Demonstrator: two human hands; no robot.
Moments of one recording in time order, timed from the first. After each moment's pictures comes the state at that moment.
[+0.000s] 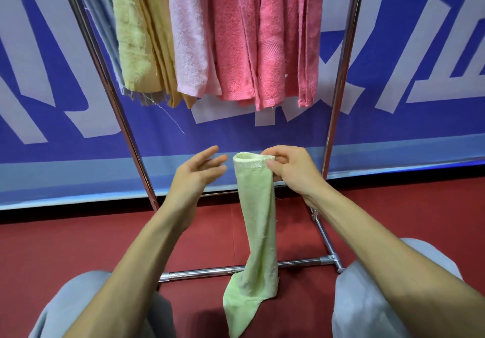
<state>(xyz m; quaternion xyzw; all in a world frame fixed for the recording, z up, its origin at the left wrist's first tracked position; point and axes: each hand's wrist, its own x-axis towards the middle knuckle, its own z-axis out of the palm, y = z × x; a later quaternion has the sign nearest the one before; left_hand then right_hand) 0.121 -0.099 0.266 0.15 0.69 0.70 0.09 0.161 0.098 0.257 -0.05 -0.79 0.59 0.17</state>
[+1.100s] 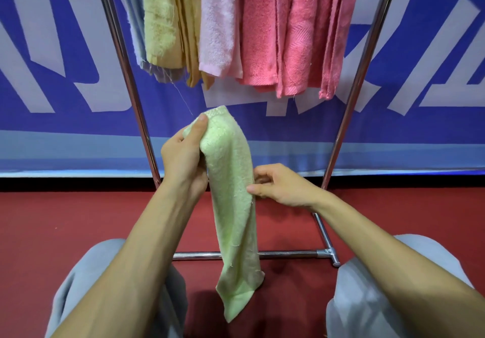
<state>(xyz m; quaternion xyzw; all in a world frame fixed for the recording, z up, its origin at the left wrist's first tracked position) 0.125 -0.108 0.287 -0.01 0.47 0.88 0.00 0.163 0.064 0.238 0.09 -0.86 0.50 -0.05</state>
